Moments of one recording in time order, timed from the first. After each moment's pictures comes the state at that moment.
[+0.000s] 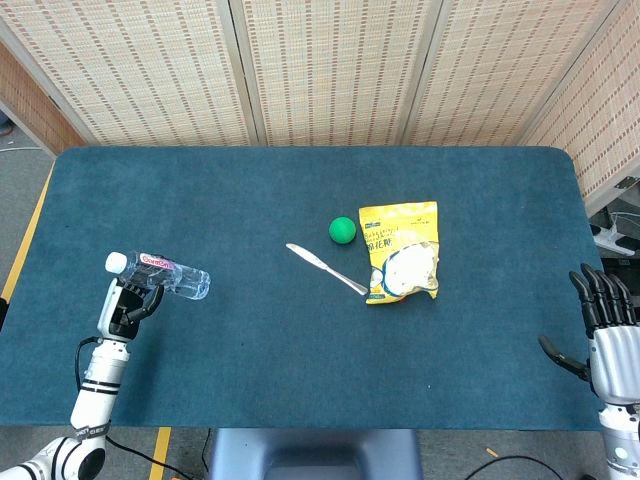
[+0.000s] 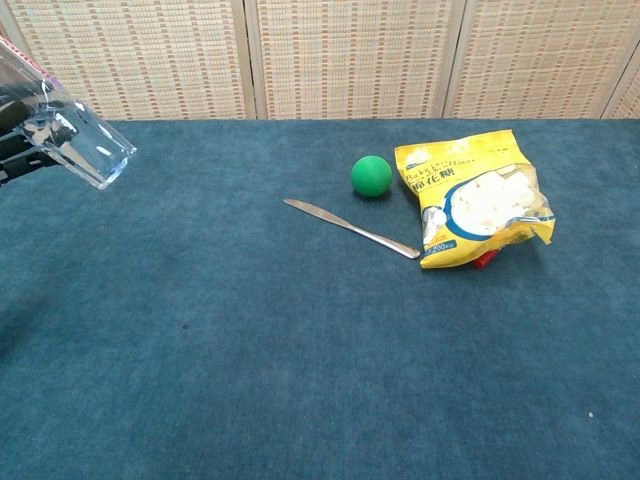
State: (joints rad) left arm -0.39 -1.56 -0.19 -1.26 1.44 1.30 -1.39; right arm 0.04 -1.22 0.11 -1.50 -1.60 1.70 0.10
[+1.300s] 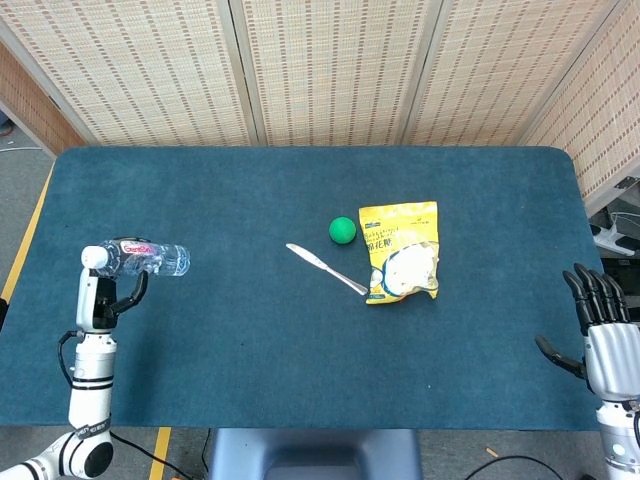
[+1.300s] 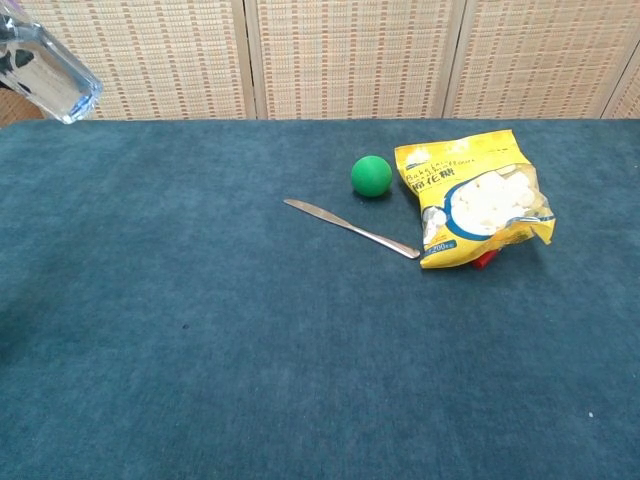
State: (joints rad) left arm -0.38 -1.55 -0.29 -1.37 1.42 1.46 -1.04; right arm 0.05 -1.20 0.10 -1.53 -1.59 1.65 0.09
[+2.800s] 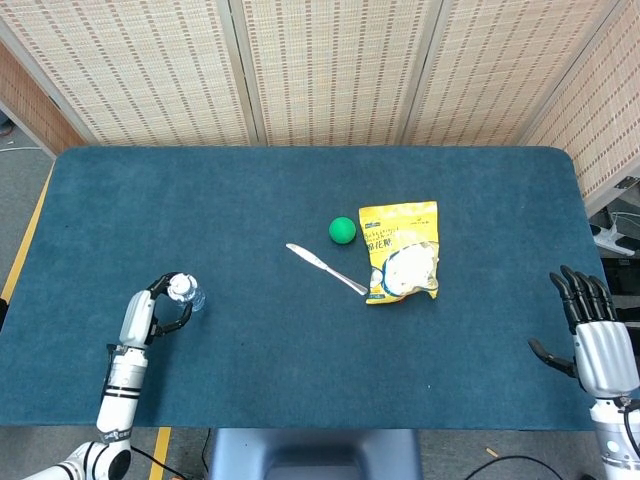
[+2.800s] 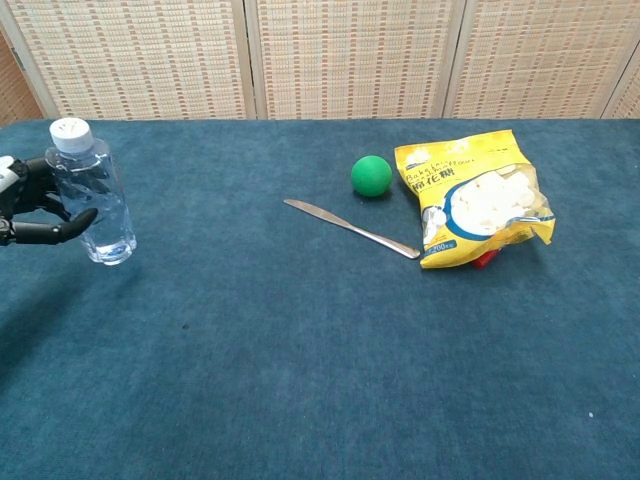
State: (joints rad) left arm -0.40 -1.76 -0.16 -1.04 1.41 1.33 -0.58; right arm 0.06 -1.19 0.09 -1.55 -1.58 1.60 0.07
